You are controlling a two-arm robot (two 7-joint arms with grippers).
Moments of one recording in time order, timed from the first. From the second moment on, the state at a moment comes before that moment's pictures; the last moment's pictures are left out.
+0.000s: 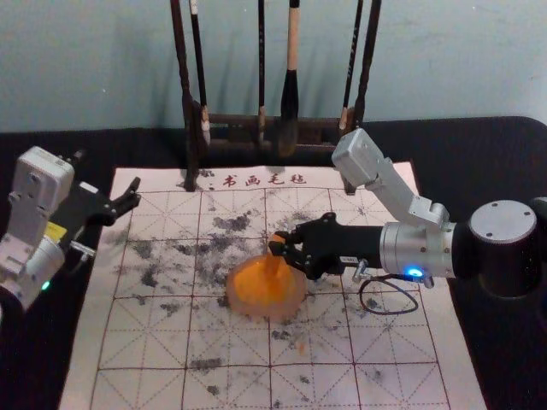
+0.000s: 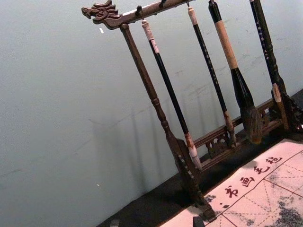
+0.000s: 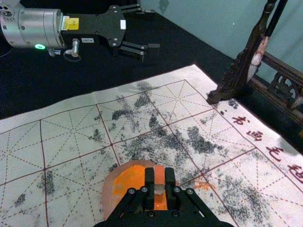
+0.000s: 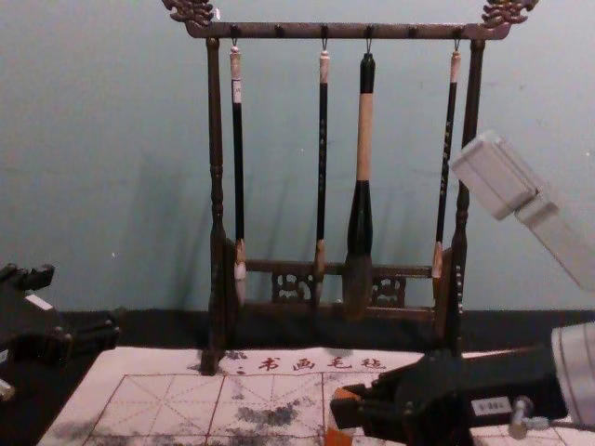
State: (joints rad) left arm -0.20 0.60 0.45 -1.41 -0.25 -0.12 0.03; right arm 0.48 0.49 -0.69 -1.38 0.40 0.26 0.66
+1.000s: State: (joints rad) left arm -0.20 0.60 0.45 -1.41 -0.25 -0.12 0.03; right arm 0.43 0.55 -0.68 -1.45 0.41 0.26 0.67
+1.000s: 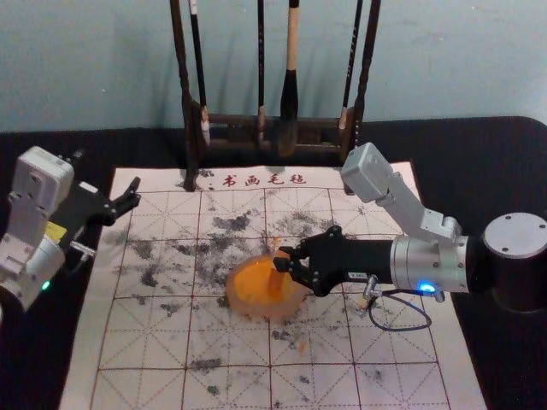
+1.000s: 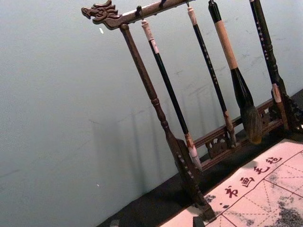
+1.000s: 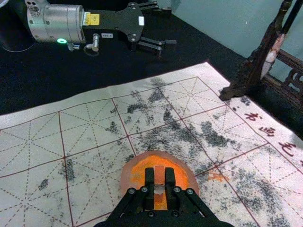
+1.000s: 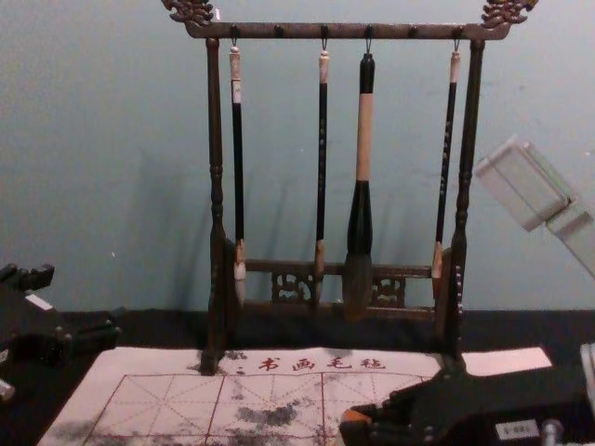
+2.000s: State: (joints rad) left arm -0.20 0.60 0.45 -1.41 -0.25 -0.12 0.03; right arm 0.48 0.48 -0.73 -1.39 0.40 0.25 0.69
